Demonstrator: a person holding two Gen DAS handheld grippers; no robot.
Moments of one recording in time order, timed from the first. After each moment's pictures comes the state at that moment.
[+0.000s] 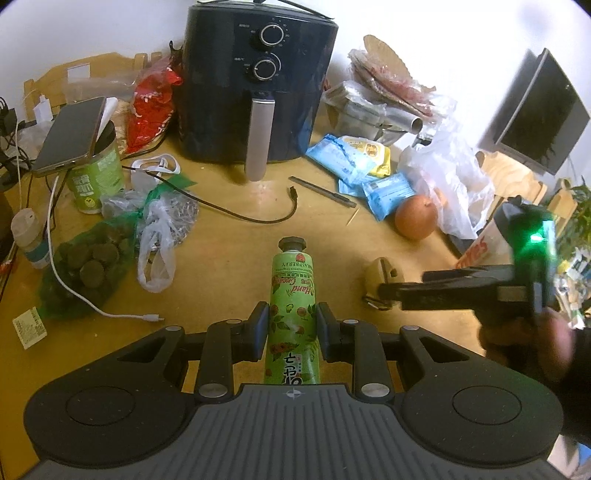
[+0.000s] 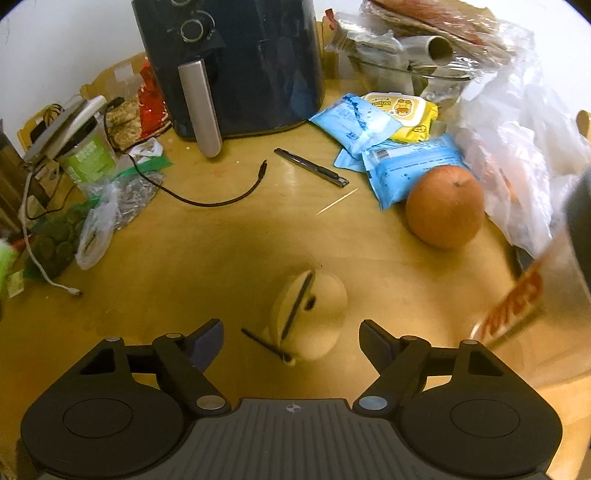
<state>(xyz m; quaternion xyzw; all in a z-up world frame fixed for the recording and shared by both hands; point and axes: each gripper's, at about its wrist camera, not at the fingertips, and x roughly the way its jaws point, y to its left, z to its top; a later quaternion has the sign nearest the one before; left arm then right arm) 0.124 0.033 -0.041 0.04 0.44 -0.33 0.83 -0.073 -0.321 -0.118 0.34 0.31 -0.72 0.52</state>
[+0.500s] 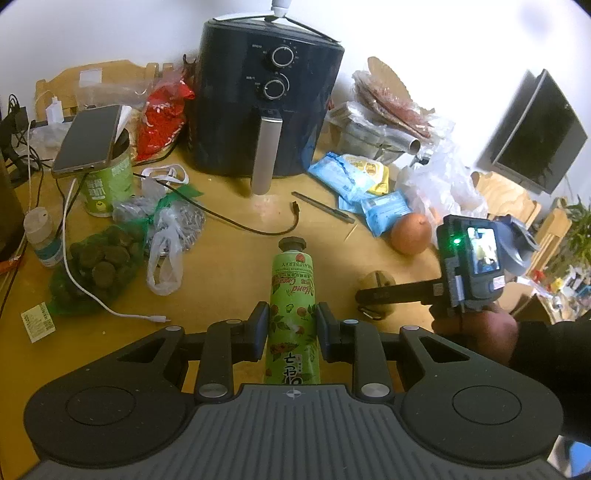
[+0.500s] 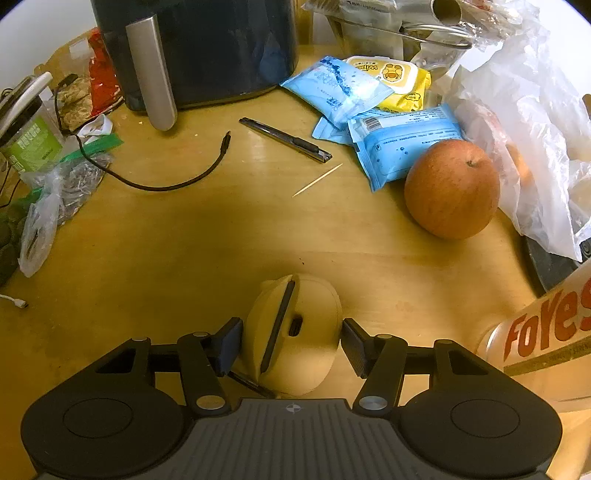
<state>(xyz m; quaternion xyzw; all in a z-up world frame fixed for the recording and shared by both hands) 0.116 0.051 -0.029 0.02 0.43 -0.33 0.84 -0.085 -0.358 -0.153 0.37 0.32 -0.76 0.42</state>
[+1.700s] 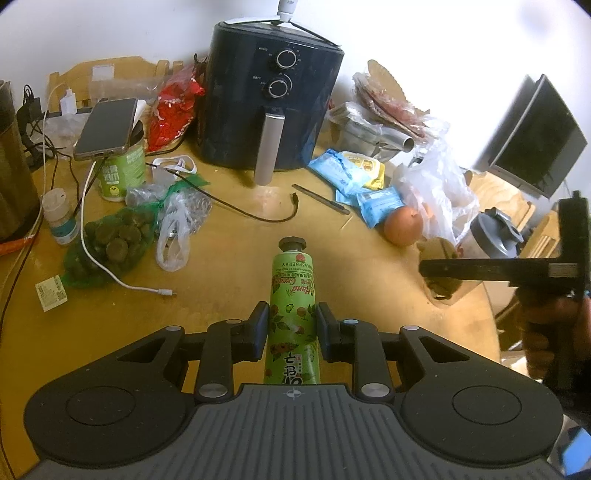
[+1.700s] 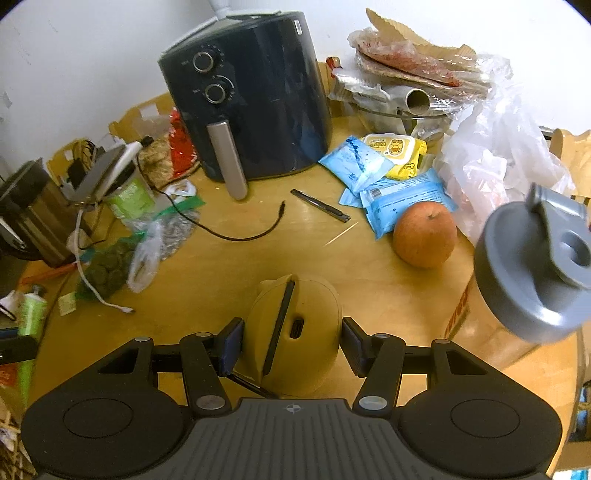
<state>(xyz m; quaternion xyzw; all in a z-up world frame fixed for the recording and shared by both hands) 0.085 0.069 -0.016 0.01 0.43 -0.34 0.84 -0.042 -0.270 -0.040 0.37 0.21 -0.80 0.43</state>
